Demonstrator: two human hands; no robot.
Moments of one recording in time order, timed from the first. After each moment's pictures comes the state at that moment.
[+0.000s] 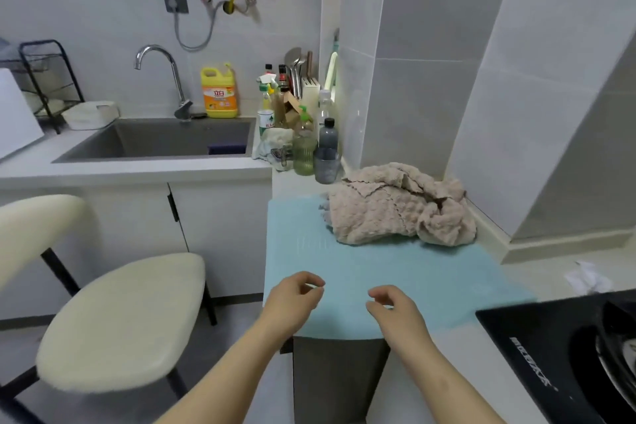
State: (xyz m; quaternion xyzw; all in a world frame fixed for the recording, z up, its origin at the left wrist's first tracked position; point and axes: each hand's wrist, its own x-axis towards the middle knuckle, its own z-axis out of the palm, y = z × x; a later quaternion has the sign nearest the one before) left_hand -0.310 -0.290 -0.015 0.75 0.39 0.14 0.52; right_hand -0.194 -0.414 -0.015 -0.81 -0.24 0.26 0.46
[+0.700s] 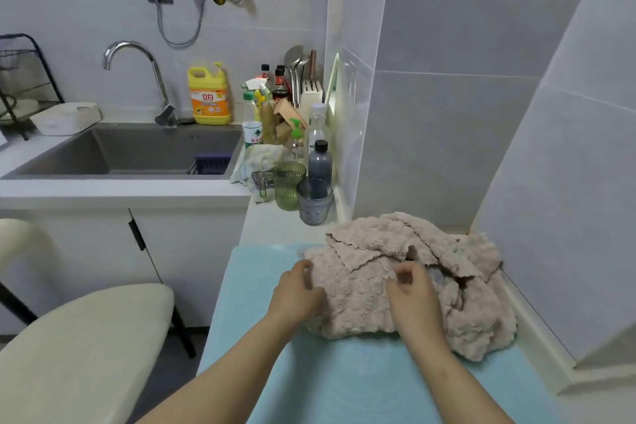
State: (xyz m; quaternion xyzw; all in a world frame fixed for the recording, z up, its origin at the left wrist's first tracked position) left_hand -0.110 -0.164 -0.025 0.73 0.48 0.13 0.46; right_hand 0.009 -0.282 -0.007 -0.80 -0.25 0.15 0.52
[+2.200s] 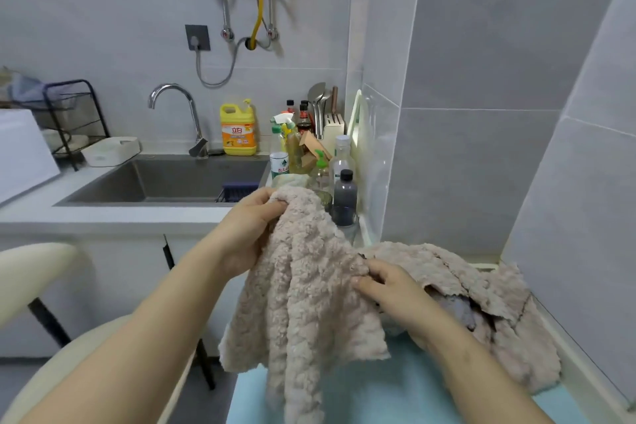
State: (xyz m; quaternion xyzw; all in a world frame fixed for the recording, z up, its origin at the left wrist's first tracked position) left_hand -0.187 -0.124 0.134 0.59 0.32 0.32 0.67; right_hand -0.032 -0.246 0.060 -0.68 -0.45 0.34 0.47
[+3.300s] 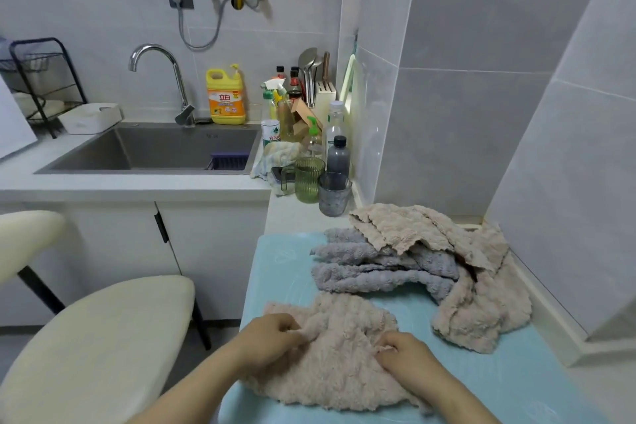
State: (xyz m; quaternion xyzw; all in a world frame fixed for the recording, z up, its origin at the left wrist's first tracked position) left_hand -0.226 -0.172 -0.043 0.79 0.43 -0.06 0.43; right_hand -0.046 -0.321 -0.054 -0.82 -0.37 0.36 0.23
